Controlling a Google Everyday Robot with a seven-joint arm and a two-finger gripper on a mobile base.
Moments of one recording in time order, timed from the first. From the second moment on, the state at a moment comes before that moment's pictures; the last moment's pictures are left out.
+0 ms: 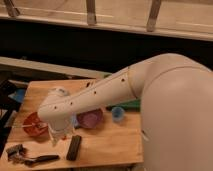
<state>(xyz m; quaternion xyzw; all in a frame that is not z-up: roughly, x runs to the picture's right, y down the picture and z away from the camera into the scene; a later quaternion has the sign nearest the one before) -0.194 0.231 0.682 -0.34 0.15 0.48 0.79</state>
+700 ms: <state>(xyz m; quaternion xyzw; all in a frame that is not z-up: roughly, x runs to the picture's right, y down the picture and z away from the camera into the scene) -0.188 0.239 0.699 -0.33 0.17 0.49 0.79</state>
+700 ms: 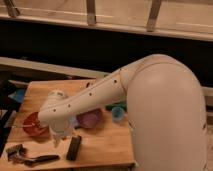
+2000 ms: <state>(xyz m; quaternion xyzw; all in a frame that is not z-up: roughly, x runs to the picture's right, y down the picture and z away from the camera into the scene) -0.145 0.276 0.763 -0.35 0.26 0.54 0.72</state>
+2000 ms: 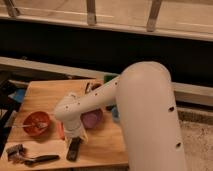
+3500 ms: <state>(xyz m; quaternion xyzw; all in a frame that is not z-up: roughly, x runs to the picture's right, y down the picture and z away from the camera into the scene) -0.103 0.239 0.732 -0.30 0.28 0.56 0.72</state>
